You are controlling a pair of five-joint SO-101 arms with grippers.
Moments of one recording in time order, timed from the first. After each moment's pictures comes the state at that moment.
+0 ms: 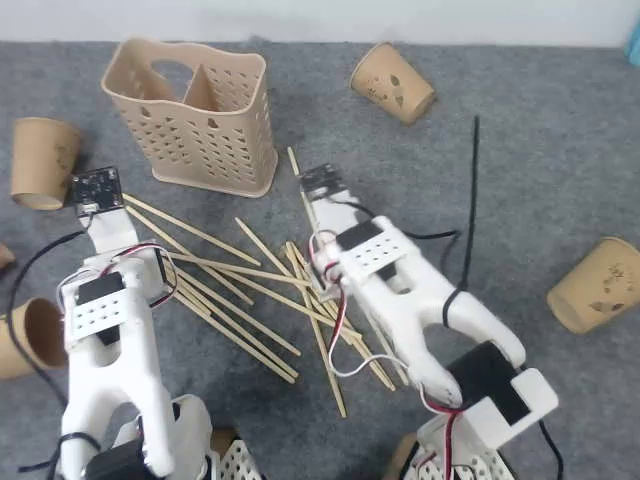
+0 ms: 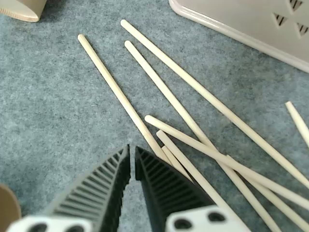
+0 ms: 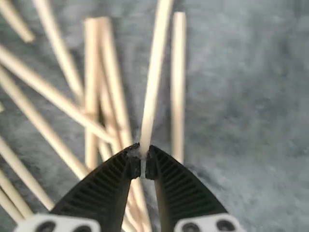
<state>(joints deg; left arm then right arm) -28.2 -29.0 62.7 38.0 -1.6 -35.4 2.4 29.0 55.8 -9.0</state>
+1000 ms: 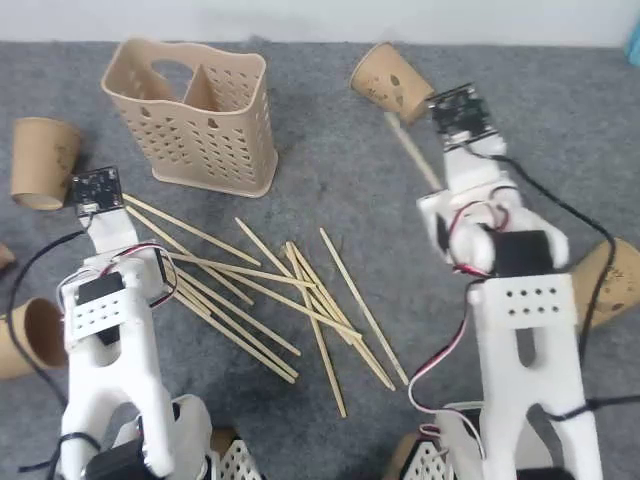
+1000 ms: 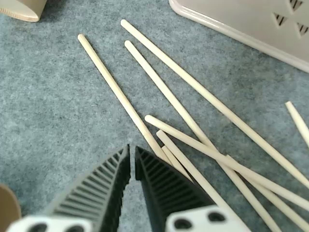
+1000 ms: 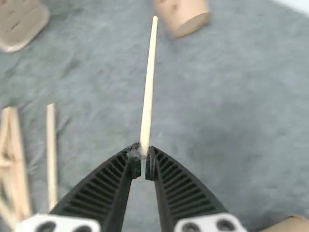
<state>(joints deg) -28.2 -29.0 62.7 38.0 -1.6 -7.7 -35.5 27.7 62.2 16.4</state>
